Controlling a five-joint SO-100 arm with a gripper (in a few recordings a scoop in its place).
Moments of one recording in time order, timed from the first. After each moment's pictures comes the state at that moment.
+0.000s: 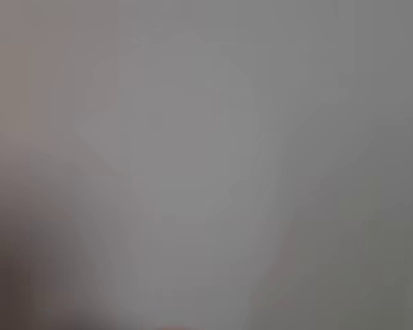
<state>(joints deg) -20.7 191.3 172.0 75.9 6.2</state>
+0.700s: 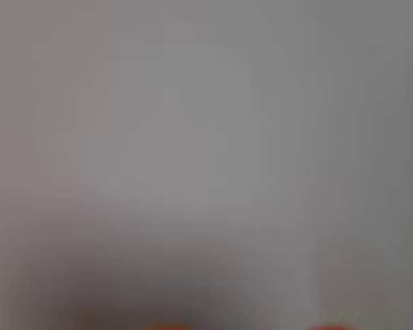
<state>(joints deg) -21.9 191.6 173.8 75.8 30.6</state>
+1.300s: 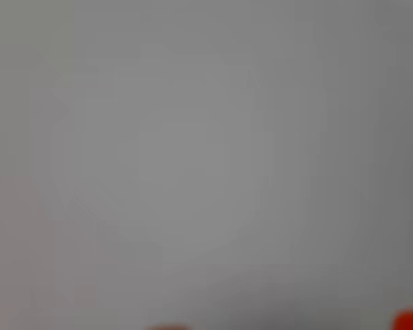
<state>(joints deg) -20.5 188.2 156.1 84.8 45.0</state>
